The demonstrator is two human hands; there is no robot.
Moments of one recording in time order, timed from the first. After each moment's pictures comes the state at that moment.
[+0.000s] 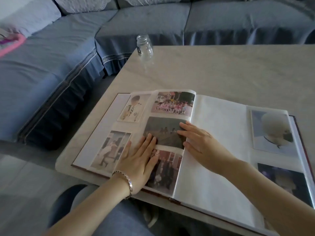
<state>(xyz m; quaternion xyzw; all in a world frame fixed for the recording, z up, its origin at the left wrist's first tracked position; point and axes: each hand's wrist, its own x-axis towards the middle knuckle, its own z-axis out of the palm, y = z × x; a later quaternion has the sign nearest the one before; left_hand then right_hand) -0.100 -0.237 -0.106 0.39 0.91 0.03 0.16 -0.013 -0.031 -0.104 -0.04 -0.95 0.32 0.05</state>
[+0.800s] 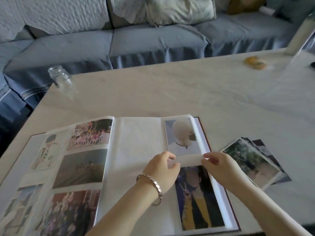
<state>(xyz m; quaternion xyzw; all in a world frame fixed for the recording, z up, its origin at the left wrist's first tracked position) 0.007 -0.034 -0.085 0.41 0.82 0.24 0.31 0.149 0.069 -0.101 -0.52 -0.75 0.40 0.06</state>
